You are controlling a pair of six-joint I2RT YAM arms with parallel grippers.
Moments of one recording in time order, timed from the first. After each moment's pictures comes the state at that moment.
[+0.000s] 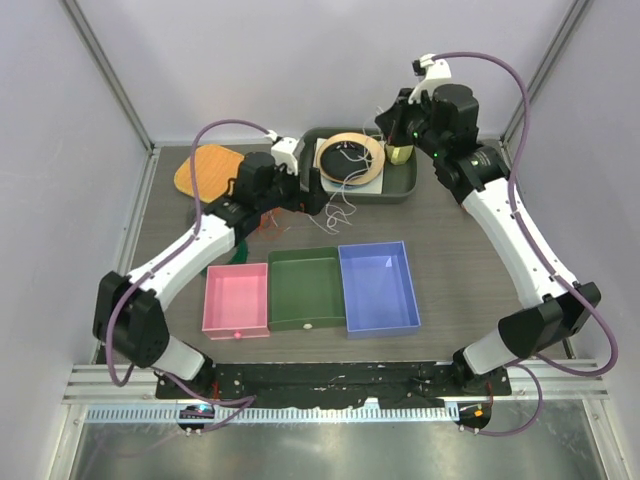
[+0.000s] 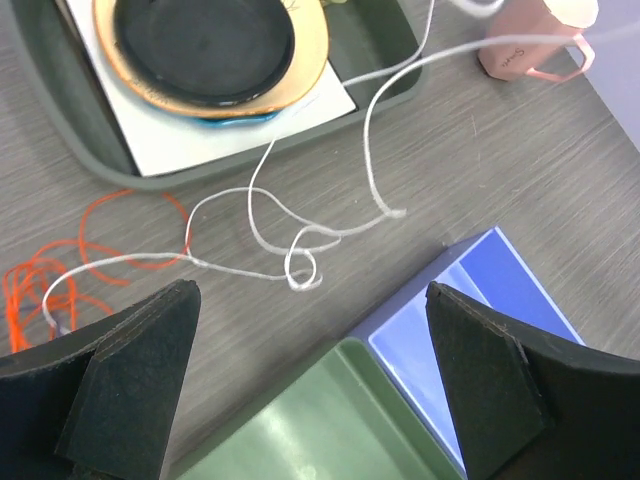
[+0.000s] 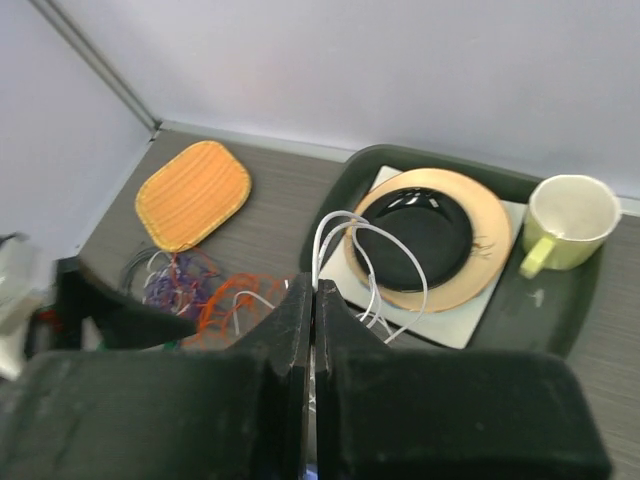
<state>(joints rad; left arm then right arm) -0.52 1.45 1.19 -0.13 0.16 -0.23 0.38 1.50 1.72 -0.38 -0.06 0.22</state>
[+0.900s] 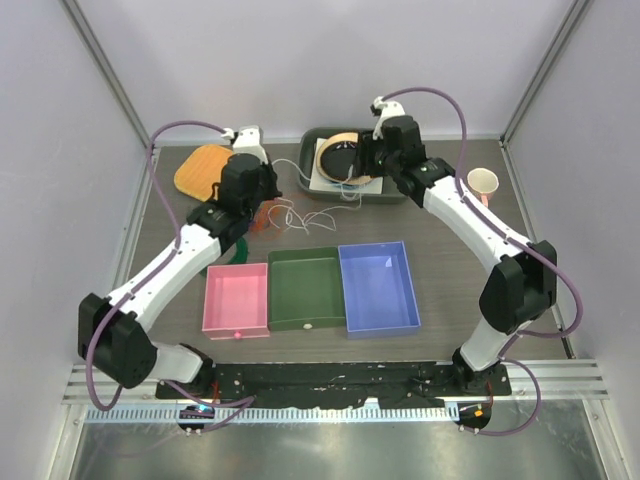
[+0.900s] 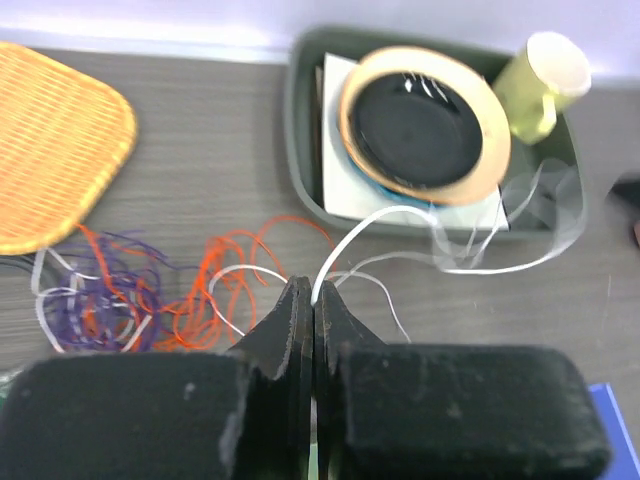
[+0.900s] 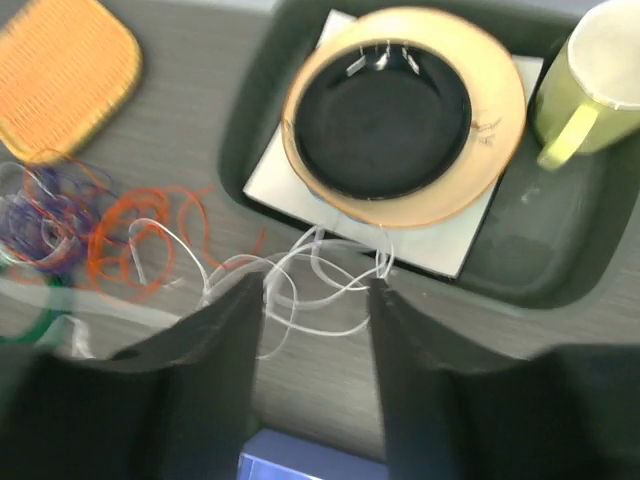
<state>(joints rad) -0.52 1.40 1.18 -0.13 -0.28 -0.34 0.46 1.68 1.59 -0.33 0.07 0.24</state>
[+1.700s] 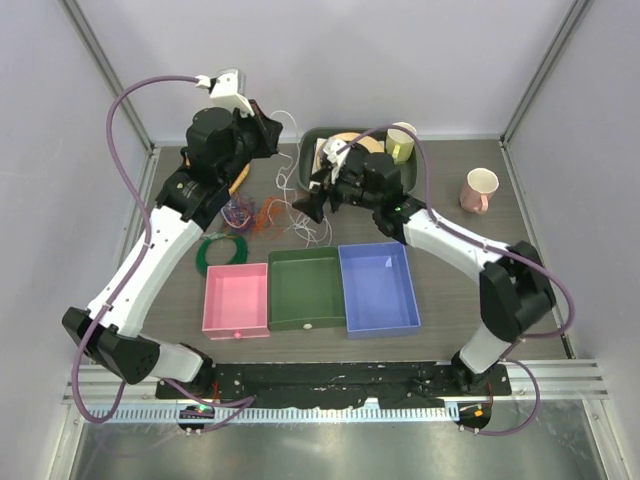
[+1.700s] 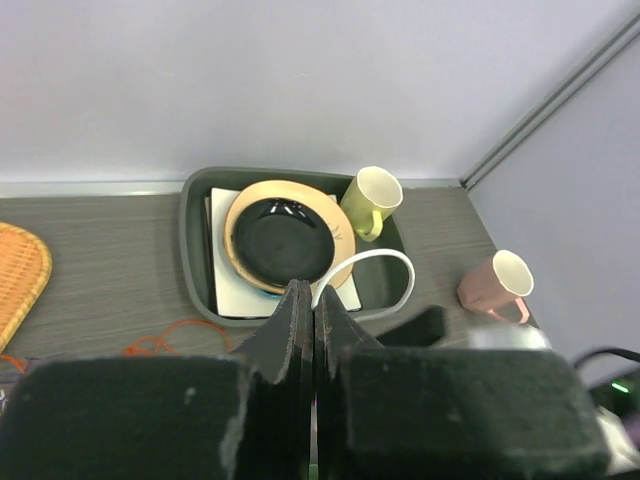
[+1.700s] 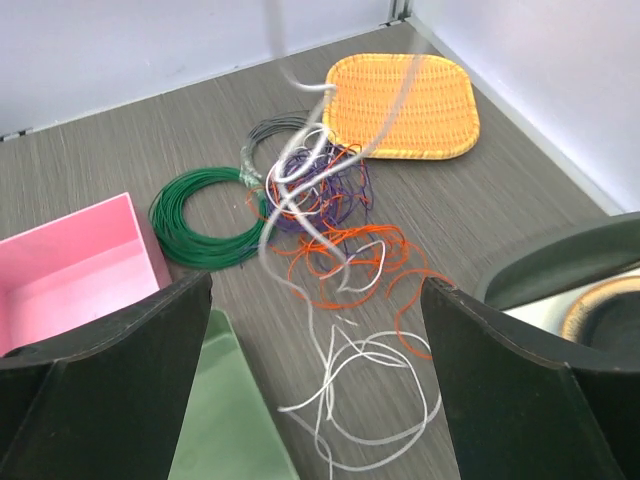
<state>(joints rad) -0.50 1.40 1.60 -0.30 -0.15 -0.39 0.61 1.60 1.20 0.28 -0.50 -0.10</state>
